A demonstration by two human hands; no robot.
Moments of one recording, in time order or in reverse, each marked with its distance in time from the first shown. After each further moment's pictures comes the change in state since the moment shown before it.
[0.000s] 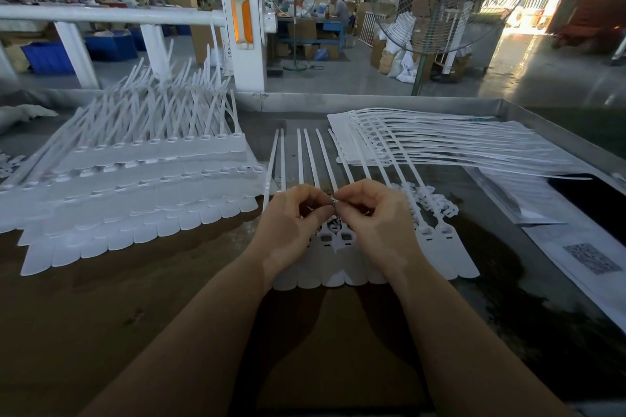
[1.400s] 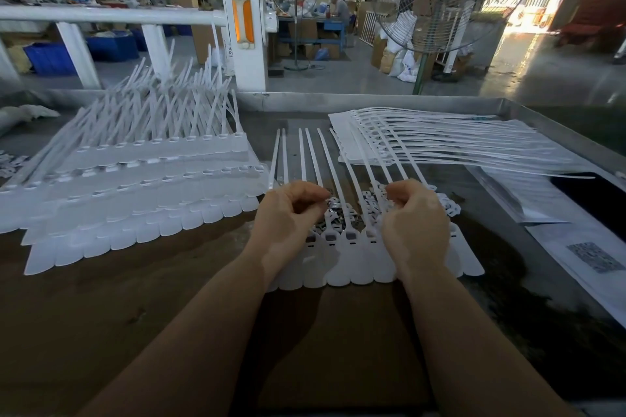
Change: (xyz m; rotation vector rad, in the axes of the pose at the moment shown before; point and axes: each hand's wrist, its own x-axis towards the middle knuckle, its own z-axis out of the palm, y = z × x) left_hand -0.002 0.000 0.000 -0.173 0.077 -0.030; right_hand 0.003 0.012 -0.015 -0.552 0.391 0.148
